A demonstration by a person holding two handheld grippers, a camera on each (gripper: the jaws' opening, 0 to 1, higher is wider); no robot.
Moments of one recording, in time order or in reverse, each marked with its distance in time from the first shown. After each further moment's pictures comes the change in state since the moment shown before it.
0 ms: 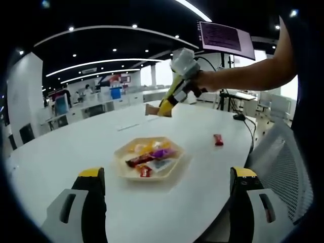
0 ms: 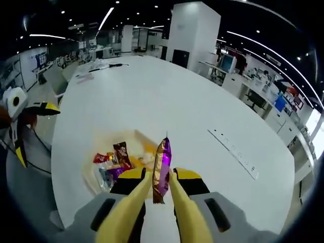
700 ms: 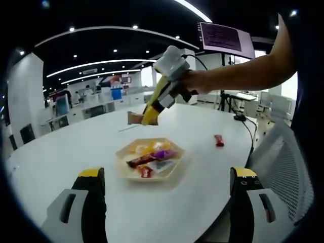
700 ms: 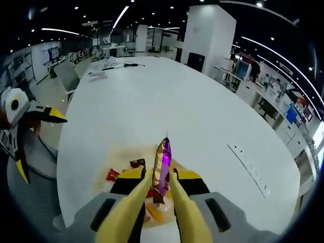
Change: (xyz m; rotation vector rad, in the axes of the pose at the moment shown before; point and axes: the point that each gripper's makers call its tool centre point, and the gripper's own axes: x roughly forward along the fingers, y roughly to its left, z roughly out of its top) left arm -0.001 0.001 0.001 0.002 -0.007 0.008; right arm 0.034 0.042 0.034 -0.064 -0.017 0.081
